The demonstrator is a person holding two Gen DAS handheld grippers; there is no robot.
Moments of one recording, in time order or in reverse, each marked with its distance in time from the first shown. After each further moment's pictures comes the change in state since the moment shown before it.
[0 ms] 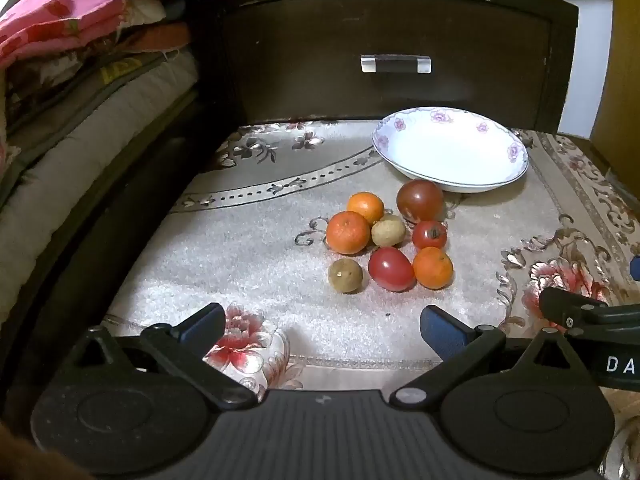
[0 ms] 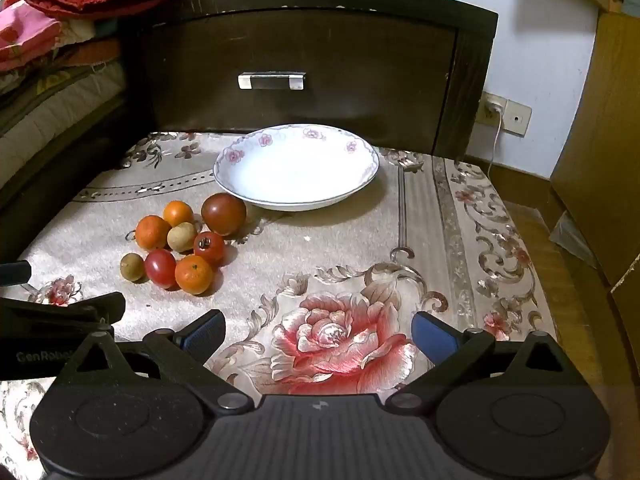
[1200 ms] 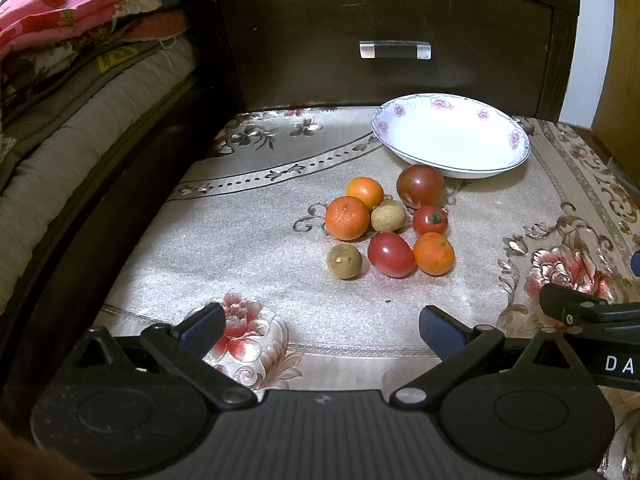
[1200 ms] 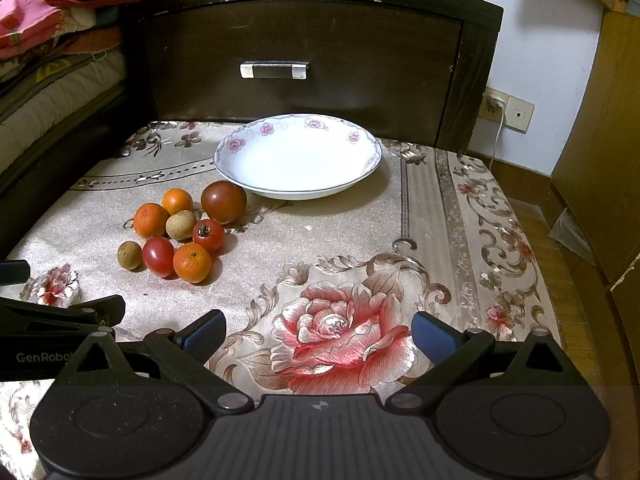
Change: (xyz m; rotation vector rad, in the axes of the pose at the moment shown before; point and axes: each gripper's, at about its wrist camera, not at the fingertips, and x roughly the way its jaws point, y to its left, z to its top) left arm 0.005 0.001 -0.005 -0.005 0.029 0.004; right arm 0.004 0.001 -0.004 -0.013 0.021 -0.007
